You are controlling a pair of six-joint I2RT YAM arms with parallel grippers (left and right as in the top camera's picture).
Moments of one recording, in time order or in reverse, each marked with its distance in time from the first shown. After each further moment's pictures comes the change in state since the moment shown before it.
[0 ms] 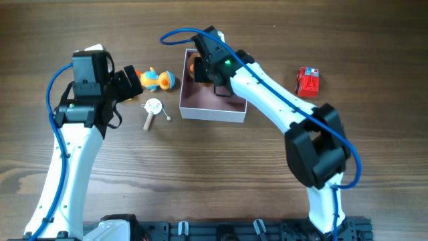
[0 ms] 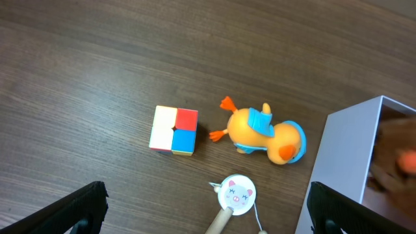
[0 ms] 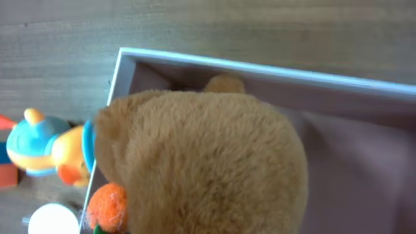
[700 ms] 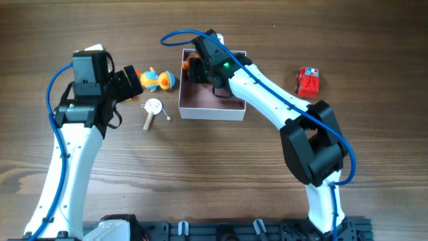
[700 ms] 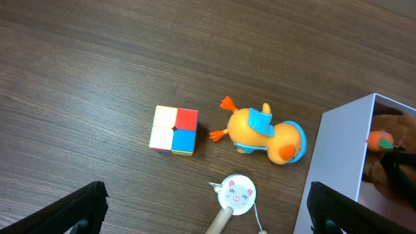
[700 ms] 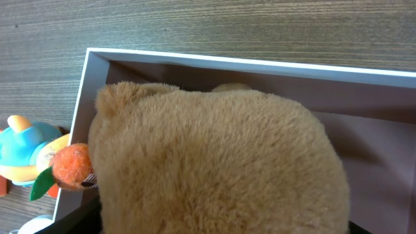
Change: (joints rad) left arm 0.000 0.000 0.000 0.000 0.000 0.000; right arm -0.004 0.018 -0.027 0.043 -0.005 0.006
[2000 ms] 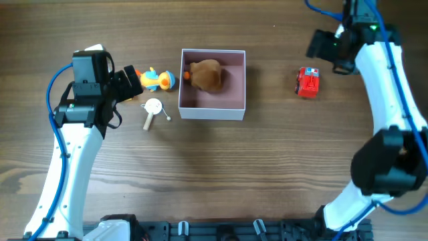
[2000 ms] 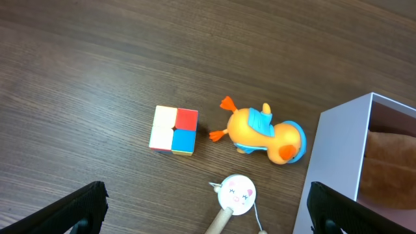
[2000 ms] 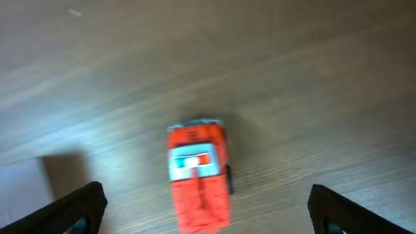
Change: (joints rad) left arm 0.000 0.000 0.000 0.000 0.000 0.000; right arm -0.683 -0.245 -0.003 -0.443 -0.028 -0.234
